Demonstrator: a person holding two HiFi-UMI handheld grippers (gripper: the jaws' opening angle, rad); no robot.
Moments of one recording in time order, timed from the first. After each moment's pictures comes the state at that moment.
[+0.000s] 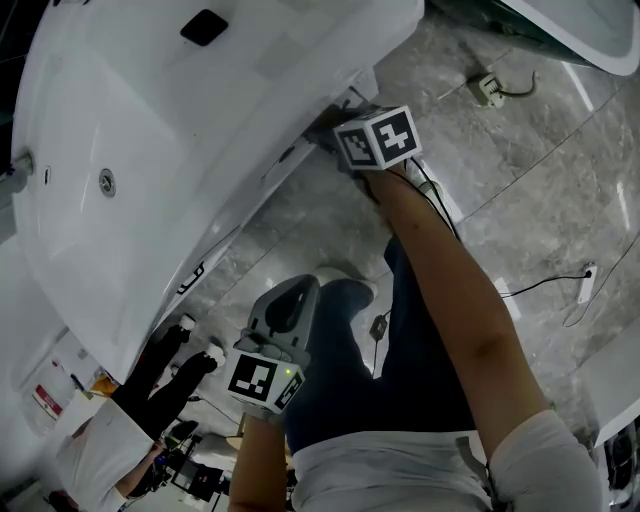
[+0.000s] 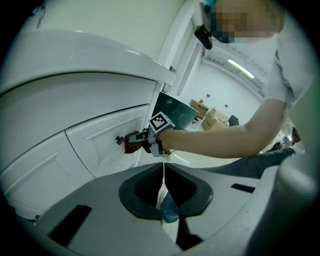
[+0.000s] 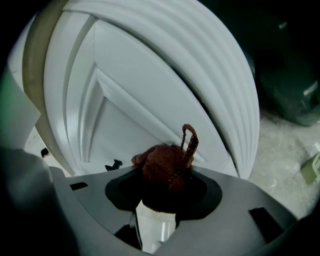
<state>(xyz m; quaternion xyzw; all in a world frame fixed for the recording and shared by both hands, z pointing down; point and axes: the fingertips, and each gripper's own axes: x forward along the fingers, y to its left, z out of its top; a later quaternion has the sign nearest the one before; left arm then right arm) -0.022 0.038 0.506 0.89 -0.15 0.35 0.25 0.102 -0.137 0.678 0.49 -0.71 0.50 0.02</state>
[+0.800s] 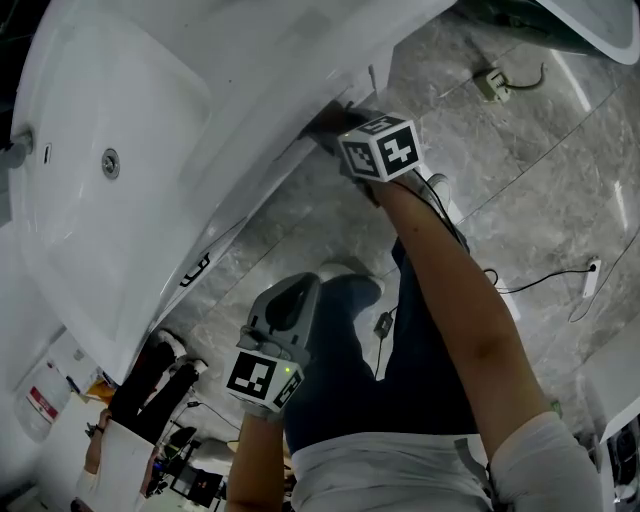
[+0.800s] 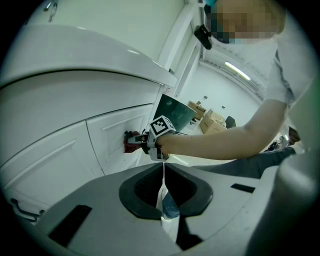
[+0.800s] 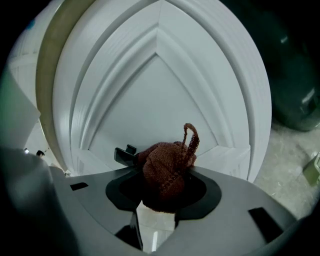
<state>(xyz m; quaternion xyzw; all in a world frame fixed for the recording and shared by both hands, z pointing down) -0.071 0.038 0.511 0.89 -0.14 0.34 0.25 0.057 -0.134 0.680 0.53 -0.72 0.45 0.01</state>
